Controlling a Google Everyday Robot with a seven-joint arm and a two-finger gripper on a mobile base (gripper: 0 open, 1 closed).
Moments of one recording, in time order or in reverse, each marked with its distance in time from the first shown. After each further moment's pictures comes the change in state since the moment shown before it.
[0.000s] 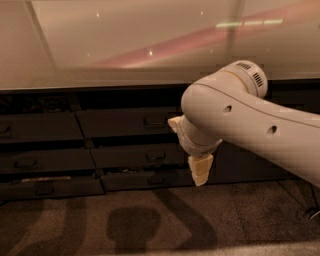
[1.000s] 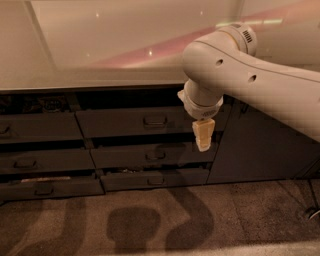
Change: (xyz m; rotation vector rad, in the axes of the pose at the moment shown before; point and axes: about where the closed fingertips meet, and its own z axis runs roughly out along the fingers) arm 0.060 -0.075 0.008 -0.016 0.074 0.085
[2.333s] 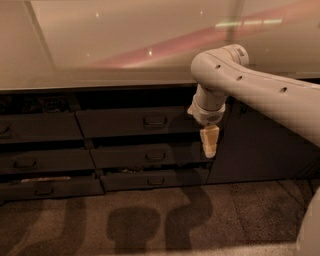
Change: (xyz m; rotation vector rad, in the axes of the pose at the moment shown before) arm 0.043 0.012 0.094 -0.231 -0.049 0.071
